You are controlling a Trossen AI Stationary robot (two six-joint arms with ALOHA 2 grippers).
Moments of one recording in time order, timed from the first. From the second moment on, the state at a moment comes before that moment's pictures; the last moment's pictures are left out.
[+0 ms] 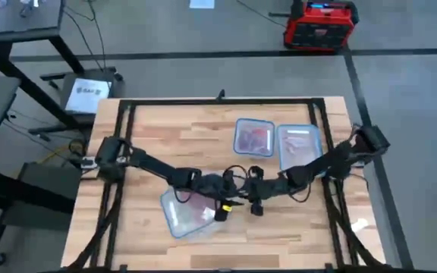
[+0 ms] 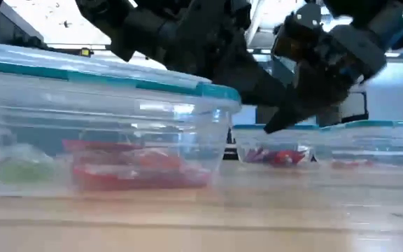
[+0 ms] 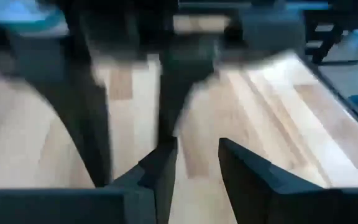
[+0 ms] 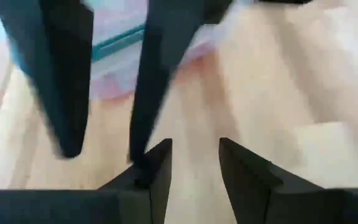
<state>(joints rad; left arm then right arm) -0.20 1.92 1.12 0.29 -0.01 -0.09 0.33 1.53 0.73 0.07 0.30 0.35</state>
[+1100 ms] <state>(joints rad) -0.38 1.09 0.53 -0.32 -0.21 -0.89 0.31 1.93 1.26 -0.16 0.18 0.25</state>
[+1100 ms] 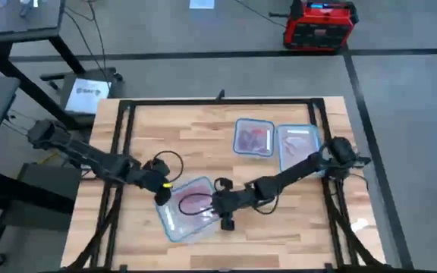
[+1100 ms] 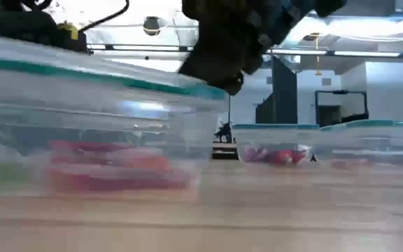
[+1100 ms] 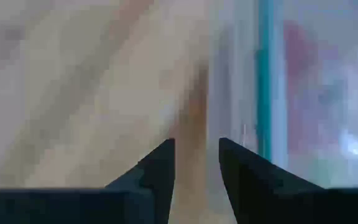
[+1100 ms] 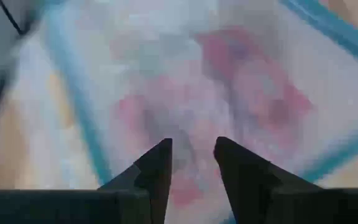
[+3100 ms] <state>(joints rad) -0.48 1.65 0.75 0.20 -0.14 -0.84 0.32 1.98 0.77 0.85 0.02 0.07</state>
